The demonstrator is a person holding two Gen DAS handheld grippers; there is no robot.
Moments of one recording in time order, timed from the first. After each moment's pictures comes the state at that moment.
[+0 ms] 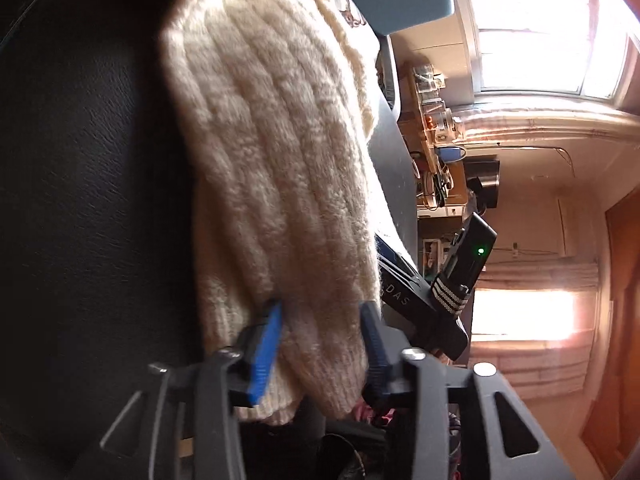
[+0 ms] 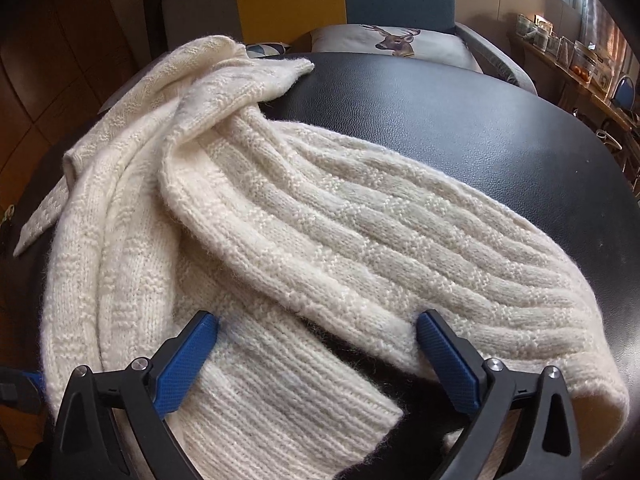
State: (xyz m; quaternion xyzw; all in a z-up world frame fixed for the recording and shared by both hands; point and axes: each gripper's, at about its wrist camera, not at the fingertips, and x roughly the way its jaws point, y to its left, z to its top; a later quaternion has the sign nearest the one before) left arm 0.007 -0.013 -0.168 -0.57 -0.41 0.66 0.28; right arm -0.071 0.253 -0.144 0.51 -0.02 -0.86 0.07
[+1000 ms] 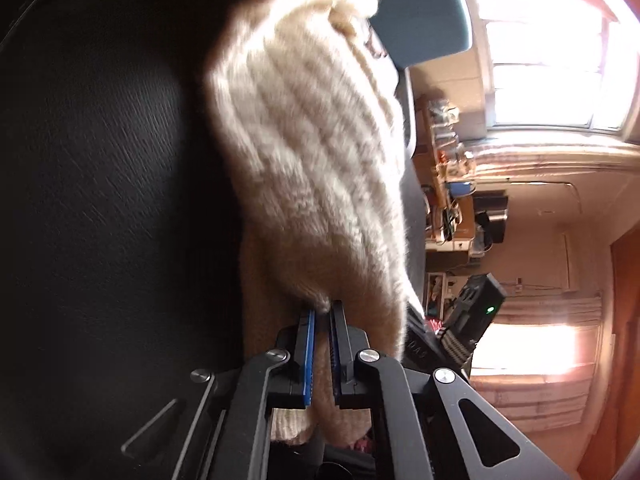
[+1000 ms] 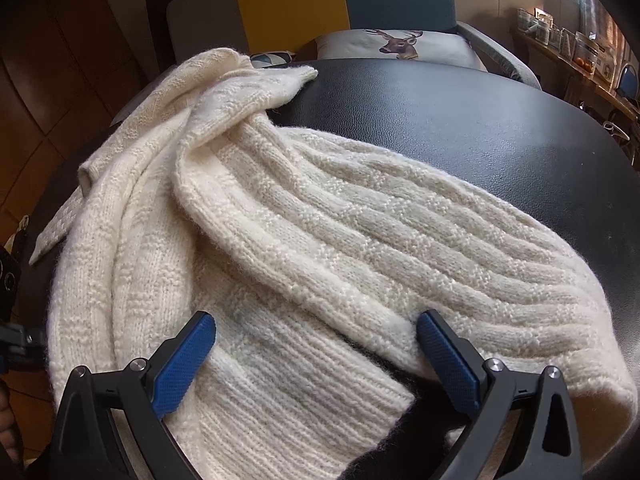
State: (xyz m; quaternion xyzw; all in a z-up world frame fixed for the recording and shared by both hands) left arm 0.001 -0.045 -0.168 -0.54 -0.43 0.69 0.23; right arm -0.077 0.258 -0.149 0.50 -0.04 -0.86 0.10
